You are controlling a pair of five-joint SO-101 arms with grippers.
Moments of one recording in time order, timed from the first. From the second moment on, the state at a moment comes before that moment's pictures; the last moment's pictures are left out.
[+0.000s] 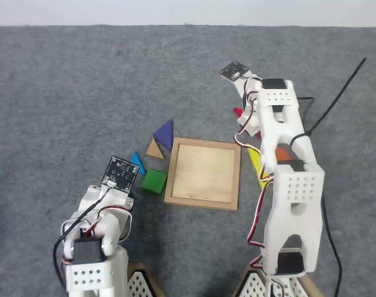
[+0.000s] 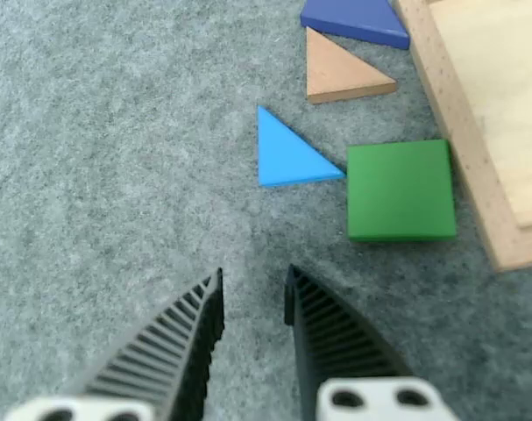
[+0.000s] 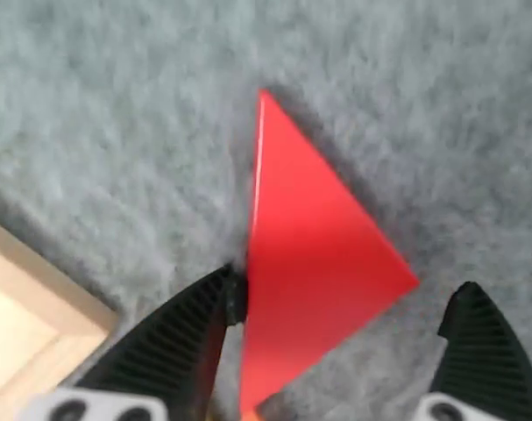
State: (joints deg) left arm -11.1 -102.9 96.9 70.3 -21.1; right arm -6.7 46.2 -28.3 71.5 37.2
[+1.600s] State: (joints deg) left arm -11.1 -102.9 96.9 70.3 -21.1; right arm -10.2 45.5 -35.2 84.7 40.5
